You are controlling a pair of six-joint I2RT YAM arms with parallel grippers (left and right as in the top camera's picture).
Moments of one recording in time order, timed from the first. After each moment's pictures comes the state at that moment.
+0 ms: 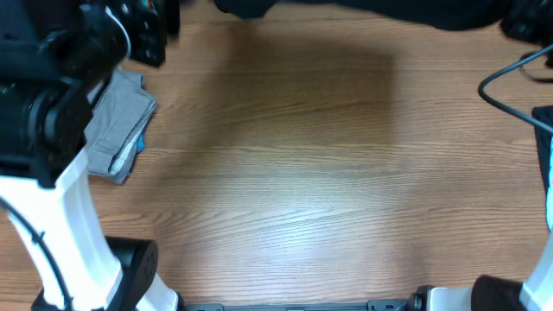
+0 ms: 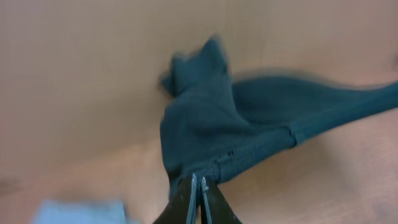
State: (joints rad) left arm -0.13 1.82 2.83 -1.50 0.15 0.11; right arm -0.18 1.57 2.17 -1.05 -0.26 0.21
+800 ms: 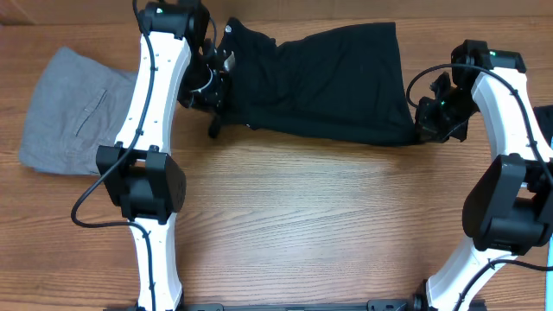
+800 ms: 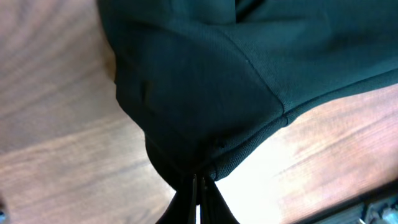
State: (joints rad) left arm -0.15 2.28 2.34 -1.69 0.24 0.10; right arm -0.16 2.00 1.71 -1.37 -0.18 0.15
